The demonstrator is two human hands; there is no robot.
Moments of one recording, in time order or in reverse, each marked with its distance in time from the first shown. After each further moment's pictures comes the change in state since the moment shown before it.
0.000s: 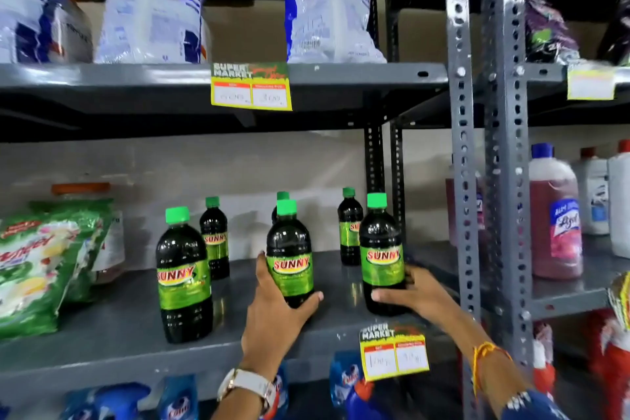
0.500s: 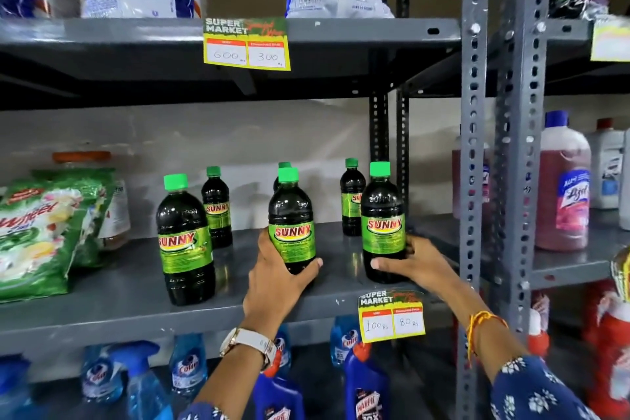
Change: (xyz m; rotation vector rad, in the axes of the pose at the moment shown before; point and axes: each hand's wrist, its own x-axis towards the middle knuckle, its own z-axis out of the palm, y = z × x) left_hand 0.000 0.004 0.000 0.083 0.007 -0.017; right_hand -0.003 -0.003 0.002 -0.058 0.028 -0.006
